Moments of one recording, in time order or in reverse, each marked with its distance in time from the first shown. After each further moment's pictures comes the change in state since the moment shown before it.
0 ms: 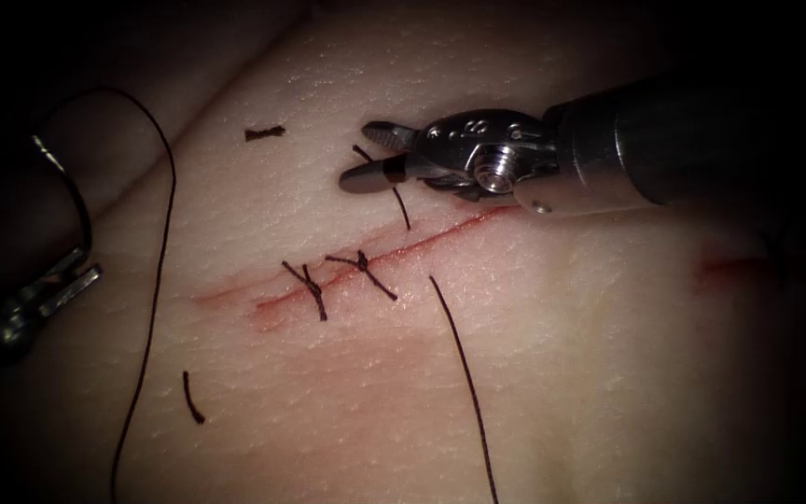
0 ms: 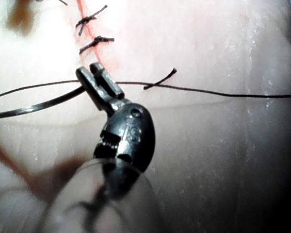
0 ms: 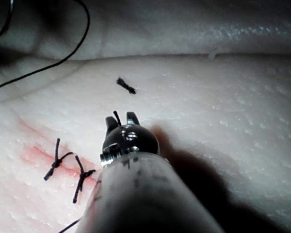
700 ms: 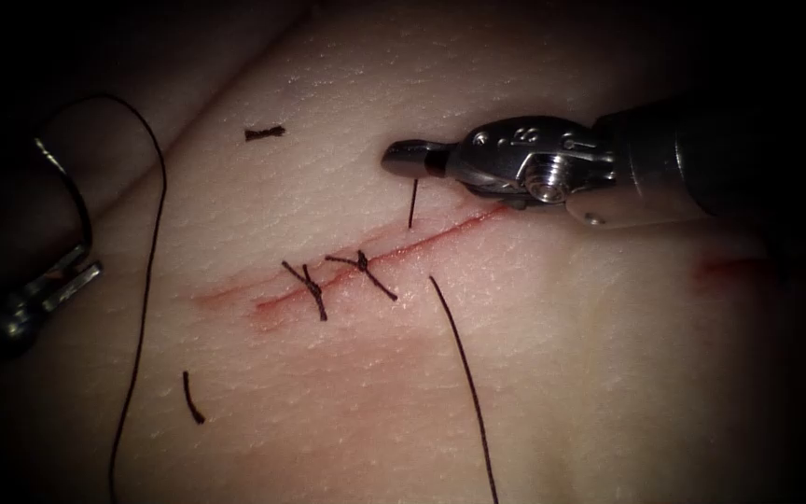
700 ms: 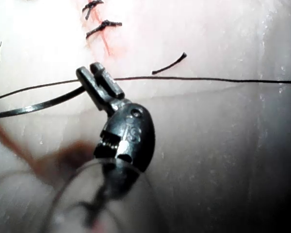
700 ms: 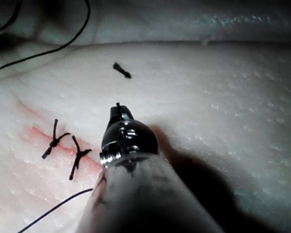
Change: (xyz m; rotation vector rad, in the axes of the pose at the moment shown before) right arm 0.000 0.000 -0.004 0.009 0.082 -0.064; left arm -0.003 0.000 0.000 -0.001 -0.013 -0.005
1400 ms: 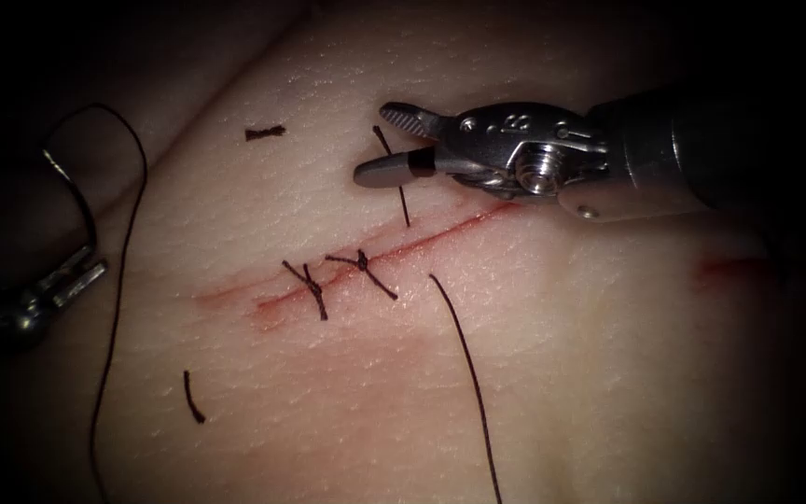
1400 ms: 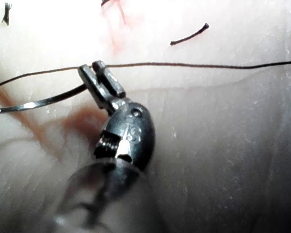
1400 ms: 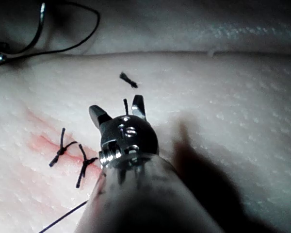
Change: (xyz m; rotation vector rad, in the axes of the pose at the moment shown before) right arm 0.002 0.000 0.000 -0.010 0.073 0.001; left arm -0.006 -0.001 0.000 0.009 -0.034 -0.039
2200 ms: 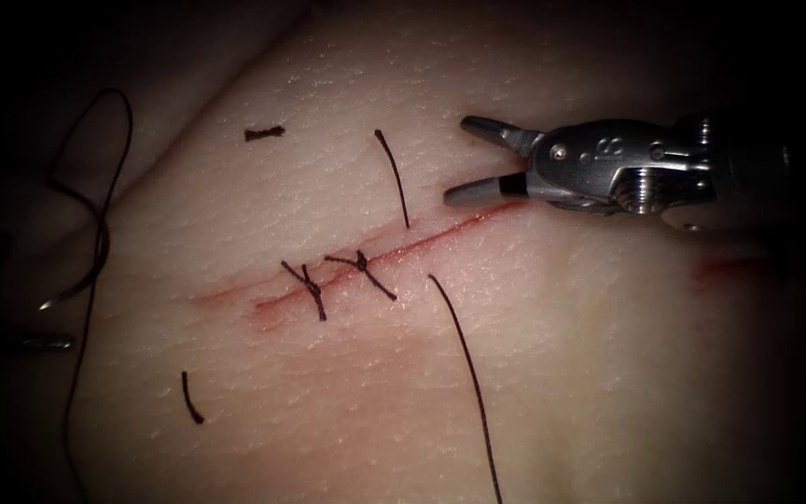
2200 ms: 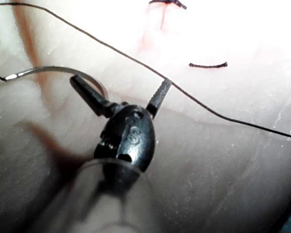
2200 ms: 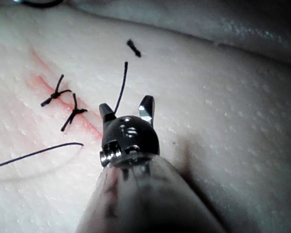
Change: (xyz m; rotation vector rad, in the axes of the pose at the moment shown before) right arm -0.002 0.001 -0.007 -0.035 -0.049 -0.294; left arm 0.006 0.000 -0.004 0.126 -0.264 -0.243
